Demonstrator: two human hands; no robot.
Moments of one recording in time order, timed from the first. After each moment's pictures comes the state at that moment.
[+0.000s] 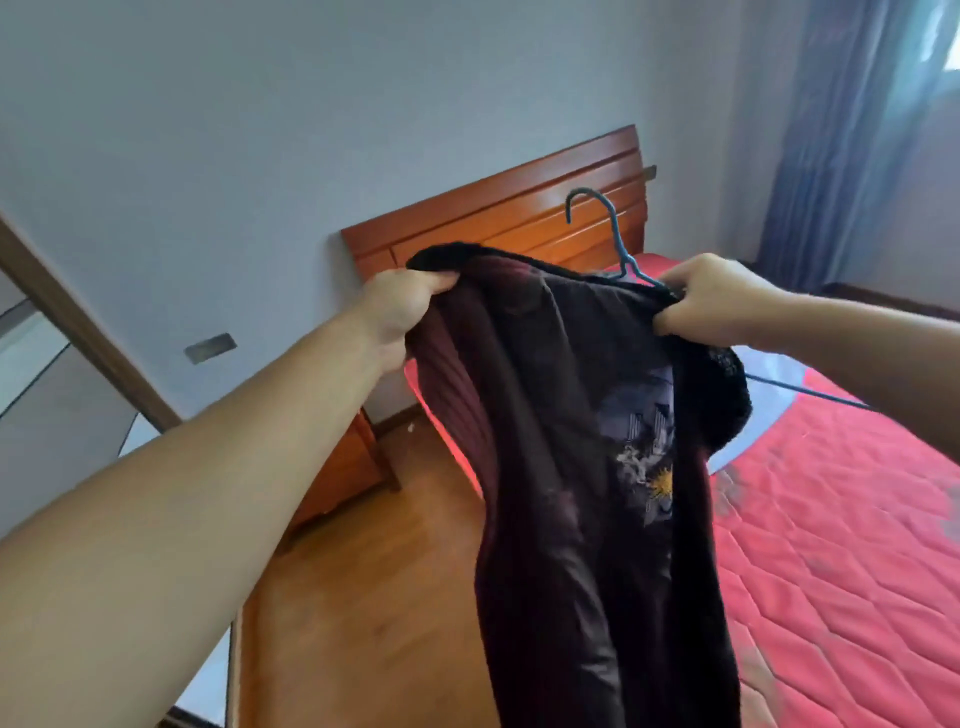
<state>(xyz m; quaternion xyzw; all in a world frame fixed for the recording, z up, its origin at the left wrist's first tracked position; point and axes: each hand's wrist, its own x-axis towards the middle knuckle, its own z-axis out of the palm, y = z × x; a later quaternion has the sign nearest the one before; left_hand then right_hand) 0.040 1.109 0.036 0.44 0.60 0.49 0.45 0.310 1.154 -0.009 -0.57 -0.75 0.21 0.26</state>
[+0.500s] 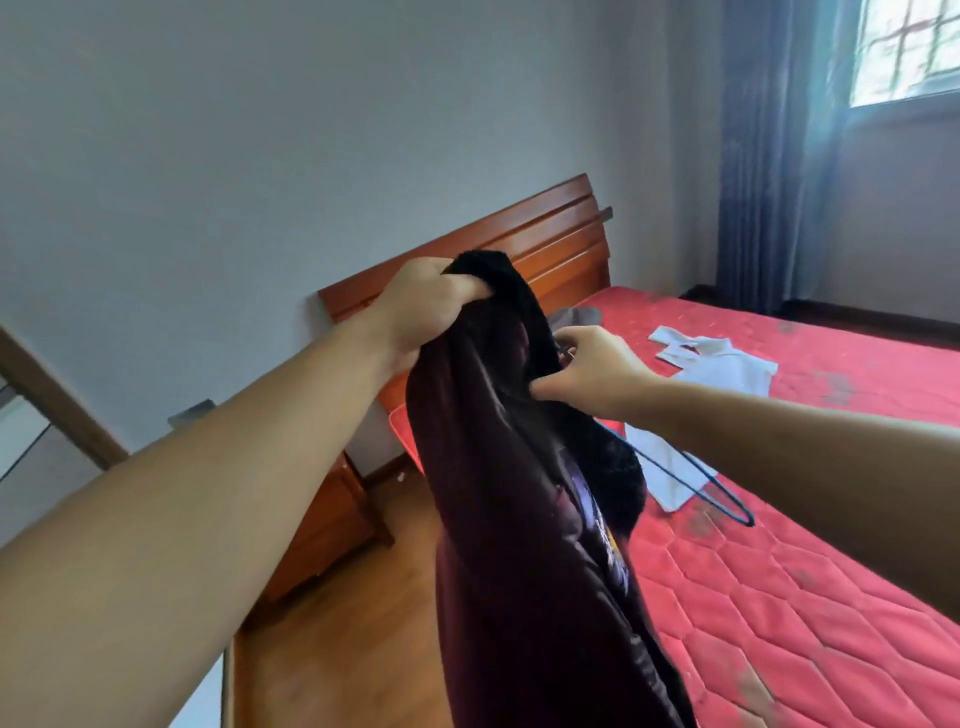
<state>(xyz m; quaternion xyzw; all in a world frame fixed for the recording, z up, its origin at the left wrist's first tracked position) 0.132 1.094 0.085 0.65 0.56 0.39 0.34 0.290 1.122 -0.023 -0.53 -0.69 0.30 0.40</state>
